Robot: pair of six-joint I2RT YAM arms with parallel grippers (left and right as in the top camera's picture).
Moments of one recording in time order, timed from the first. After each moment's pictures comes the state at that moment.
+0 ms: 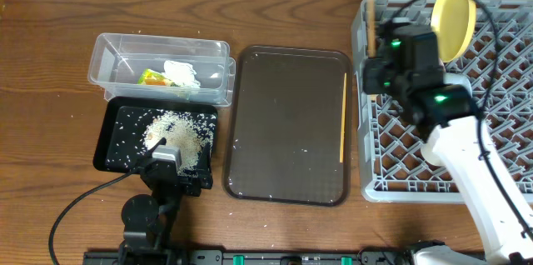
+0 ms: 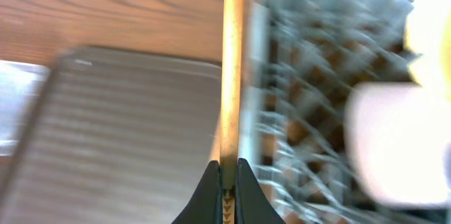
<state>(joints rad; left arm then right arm) -0.07 0.01 0.09 -0.29 0.13 -0.08 0.21 1.41 1.18 -0.58 0.02 0.16</state>
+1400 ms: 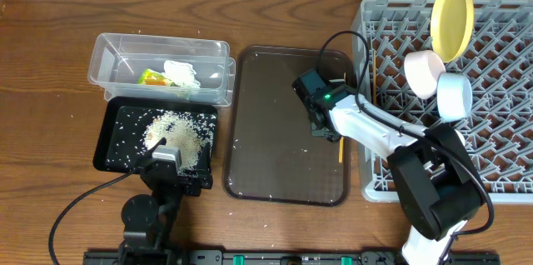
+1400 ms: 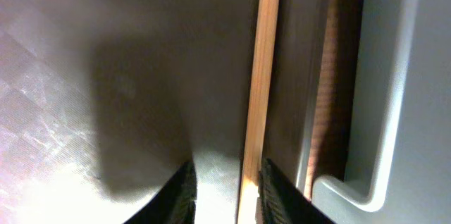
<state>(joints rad) -0.07 0.01 0.09 -0.29 0.13 -0.08 0.57 1.92 1.17 -0.74 0.34 0.58</state>
